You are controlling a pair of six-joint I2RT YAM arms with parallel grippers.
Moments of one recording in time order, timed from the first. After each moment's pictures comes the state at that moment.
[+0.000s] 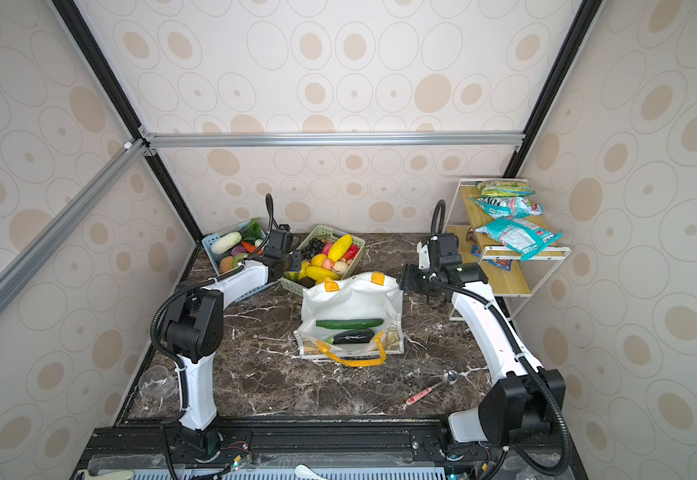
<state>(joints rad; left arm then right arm) -0.33 2.05 1.56 -0.23 -0.24 -0.23 0.16 1.39 1.32 -0.83 -0.21 0.34</state>
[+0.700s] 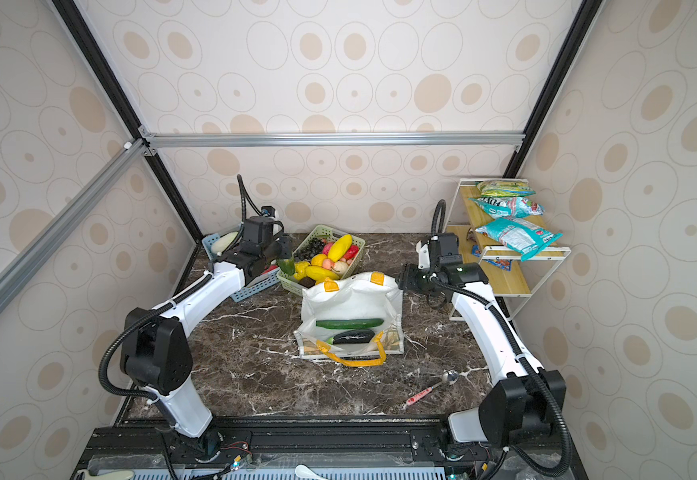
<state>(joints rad) -0.33 1.73 1.45 -0.23 -0.14 -0.26 0.16 1.39 1.32 -0.82 -0.24 0.35</state>
